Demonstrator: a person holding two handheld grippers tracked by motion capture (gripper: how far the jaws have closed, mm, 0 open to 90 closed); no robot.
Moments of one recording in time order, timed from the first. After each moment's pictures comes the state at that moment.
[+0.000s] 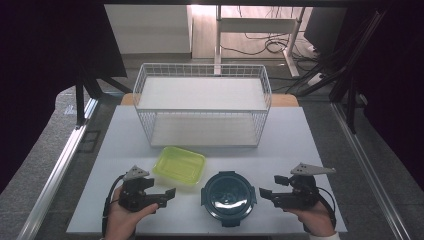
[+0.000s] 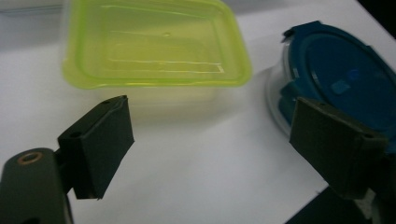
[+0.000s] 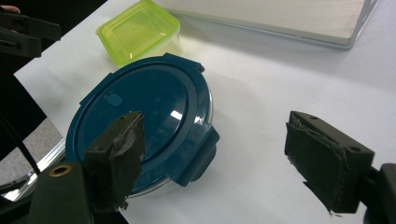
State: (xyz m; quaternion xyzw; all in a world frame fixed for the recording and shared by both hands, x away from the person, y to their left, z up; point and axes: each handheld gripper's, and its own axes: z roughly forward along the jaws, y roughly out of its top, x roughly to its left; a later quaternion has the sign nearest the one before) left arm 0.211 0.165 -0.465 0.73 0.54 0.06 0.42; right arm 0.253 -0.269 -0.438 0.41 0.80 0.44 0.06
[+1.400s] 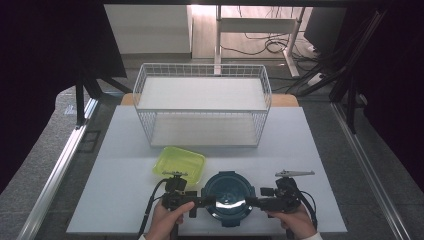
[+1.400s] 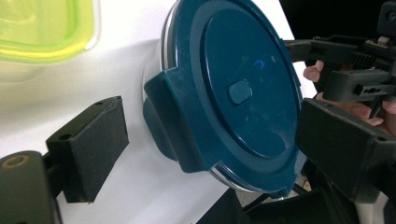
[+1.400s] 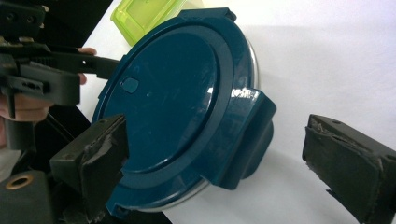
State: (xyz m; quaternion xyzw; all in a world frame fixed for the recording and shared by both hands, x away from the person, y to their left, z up) left arm 0.237 0.079 -0.499 0.69 0.55 -0.14 0.44; right arm 0.261 -0.243 -0.482 0.47 0.77 0.43 -0.08
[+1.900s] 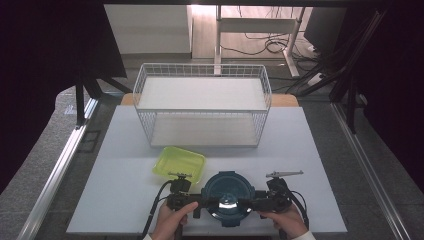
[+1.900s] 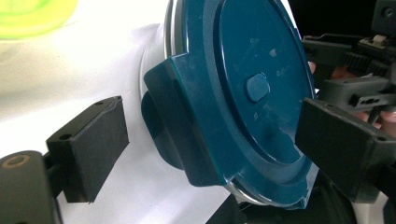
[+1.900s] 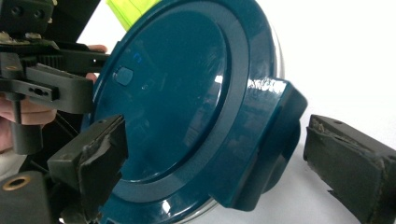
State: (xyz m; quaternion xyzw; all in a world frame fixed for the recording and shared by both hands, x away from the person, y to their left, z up) left arm 0.242 0.072 -0.514 0.69 0.55 -0.17 0.44; right arm 0.265 -0.227 -0.497 0.48 0.77 0.41 -0.10
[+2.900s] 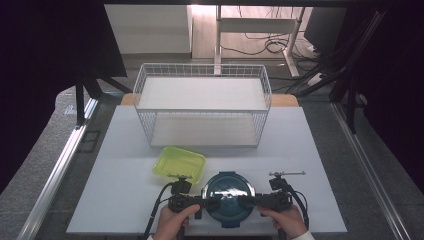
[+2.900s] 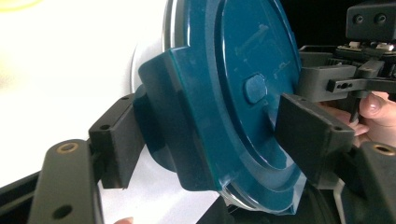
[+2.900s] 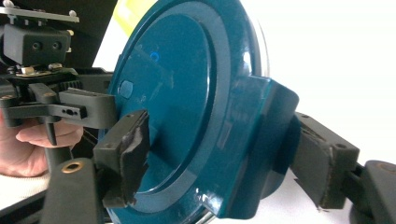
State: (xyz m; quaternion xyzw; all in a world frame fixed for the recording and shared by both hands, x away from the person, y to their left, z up) left arm 0.238 0.071 -0.517 0.67 0.56 -0.18 0.45; right arm 0.269 -0.233 -0.503 0.52 0.73 0.41 -0.17
